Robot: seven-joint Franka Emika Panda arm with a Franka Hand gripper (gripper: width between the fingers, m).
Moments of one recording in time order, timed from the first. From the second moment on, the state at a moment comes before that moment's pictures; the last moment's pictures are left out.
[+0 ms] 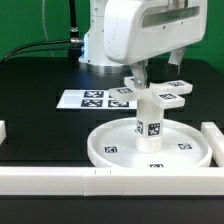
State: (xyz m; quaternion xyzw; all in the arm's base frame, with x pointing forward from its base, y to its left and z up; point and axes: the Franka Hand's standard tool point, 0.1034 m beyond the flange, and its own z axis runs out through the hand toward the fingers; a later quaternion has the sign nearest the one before) arm 0.573 0.043 0.120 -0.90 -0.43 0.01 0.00
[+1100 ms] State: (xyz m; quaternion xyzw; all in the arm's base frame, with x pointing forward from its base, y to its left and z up) arm 0.568 0.037 0.106 -0.83 -0.56 0.03 -0.01
